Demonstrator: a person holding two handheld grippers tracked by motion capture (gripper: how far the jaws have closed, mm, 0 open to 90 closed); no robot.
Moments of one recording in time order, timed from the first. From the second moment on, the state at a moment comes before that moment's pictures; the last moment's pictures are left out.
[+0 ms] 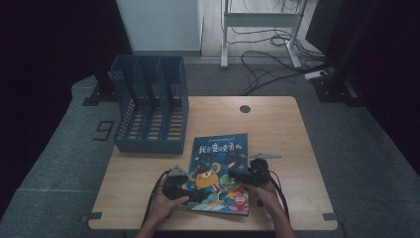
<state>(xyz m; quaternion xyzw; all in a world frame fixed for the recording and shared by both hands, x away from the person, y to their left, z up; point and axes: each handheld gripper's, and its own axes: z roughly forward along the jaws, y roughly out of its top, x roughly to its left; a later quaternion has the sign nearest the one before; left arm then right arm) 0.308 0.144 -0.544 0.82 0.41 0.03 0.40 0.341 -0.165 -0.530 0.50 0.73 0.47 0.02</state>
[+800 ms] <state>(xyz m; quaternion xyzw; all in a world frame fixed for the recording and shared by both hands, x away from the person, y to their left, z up) 0.308 0.144 -0.544 0.82 0.41 0.02 0.40 0.370 -0.174 -0.520 0.51 0.70 0.50 0.02</state>
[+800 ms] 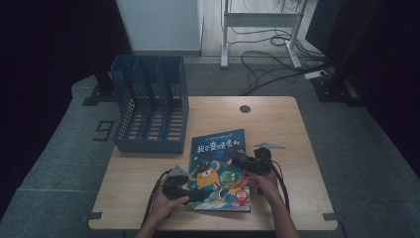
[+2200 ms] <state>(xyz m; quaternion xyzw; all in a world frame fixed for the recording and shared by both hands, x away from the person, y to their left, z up) 0.277 0.114 -0.535 0.87 0.33 0.02 0.37 0.368 -0.212 -0.512 0.52 0.65 0.55 0.01</state>
